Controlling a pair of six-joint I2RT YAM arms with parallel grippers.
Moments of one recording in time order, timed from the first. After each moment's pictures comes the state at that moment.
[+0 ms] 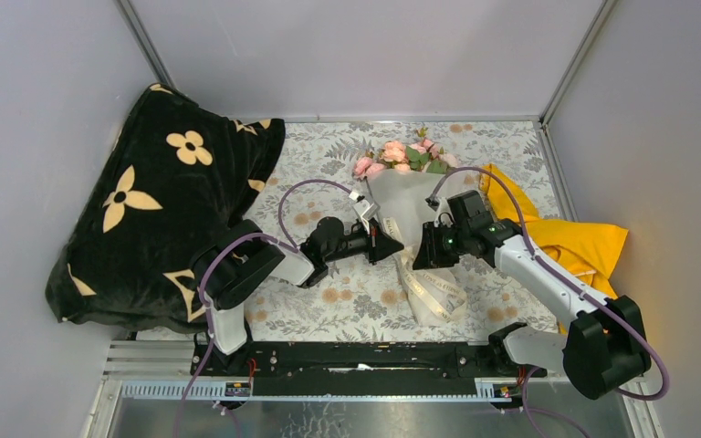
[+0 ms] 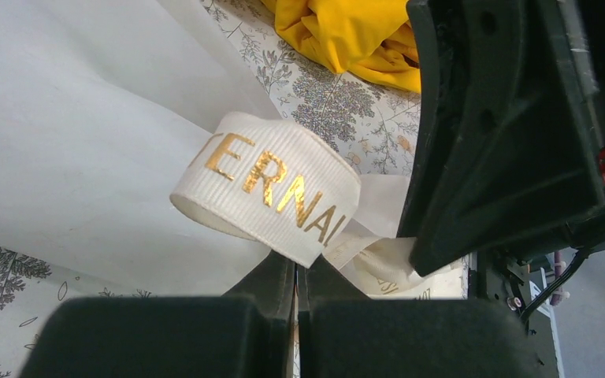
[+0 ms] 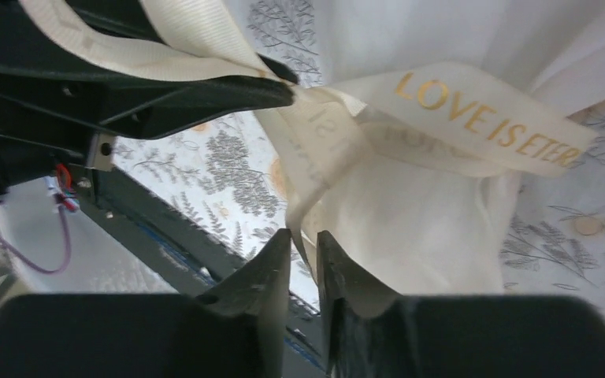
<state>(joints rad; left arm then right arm) -0.77 1.86 0.64 1.13 0.43 -0.49 0.42 1.20 0.77 -0.60 -0.46 0.36</state>
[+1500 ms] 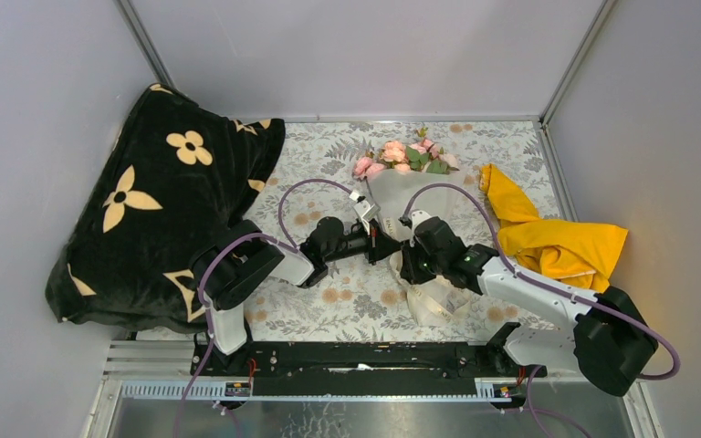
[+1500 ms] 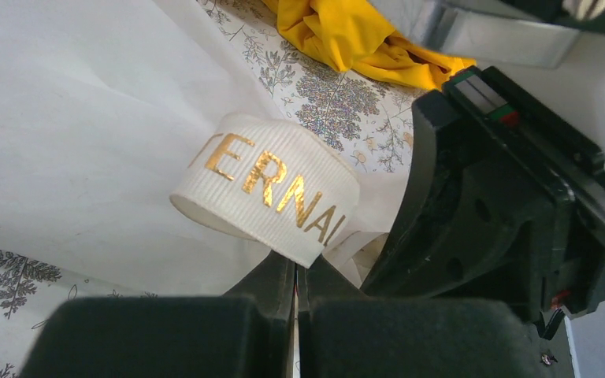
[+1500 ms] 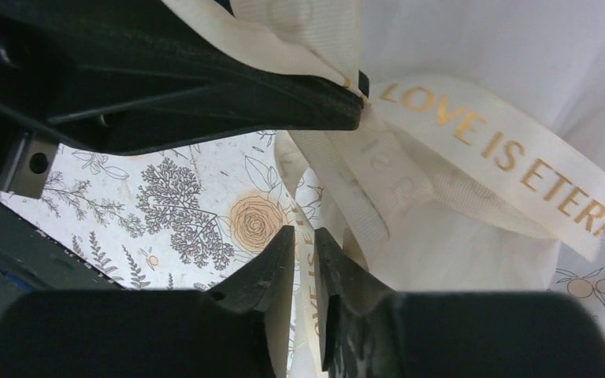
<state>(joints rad) -0.77 1.85 0.64 1.12 0.43 -0.45 0.74 1.18 0.63 -0.32 -0.06 0.37</state>
